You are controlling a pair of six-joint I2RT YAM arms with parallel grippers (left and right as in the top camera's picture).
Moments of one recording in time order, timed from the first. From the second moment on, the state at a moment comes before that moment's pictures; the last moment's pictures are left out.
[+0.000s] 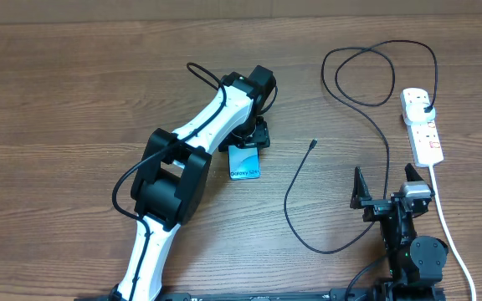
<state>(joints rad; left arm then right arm) -0.54 2.32 1.84 -1.13 0.02 -0.66 -0.02 0.01 0.02 -0.03 -0.08 -0.01</state>
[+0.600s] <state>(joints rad) -0.51 2.34 2.10 -1.53 0.59 -0.36 -0.02 0.01 0.02 -0.03 -0.08 -0.01</state>
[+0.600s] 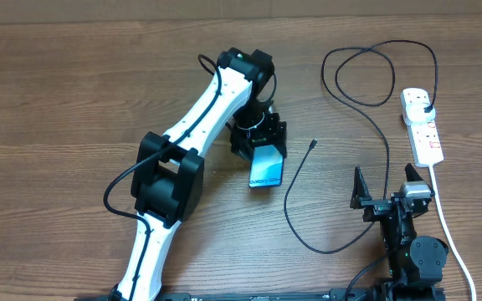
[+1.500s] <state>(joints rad) -0.17 2.34 2.10 -1.68 1.42 -0.27 -0.02 0.01 0.02 -0.03 -0.08 -0.01</state>
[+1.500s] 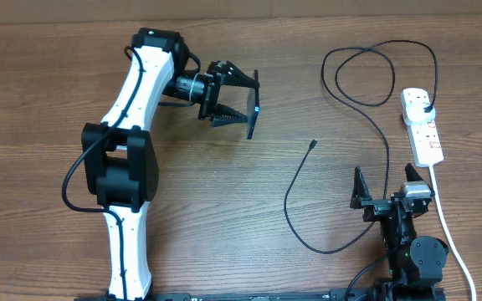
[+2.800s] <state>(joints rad) -0.15 2.34 2.10 -1.69 1.52 -0.41 -0.02 0.01 0.02 -0.03 -0.08 -0.01</state>
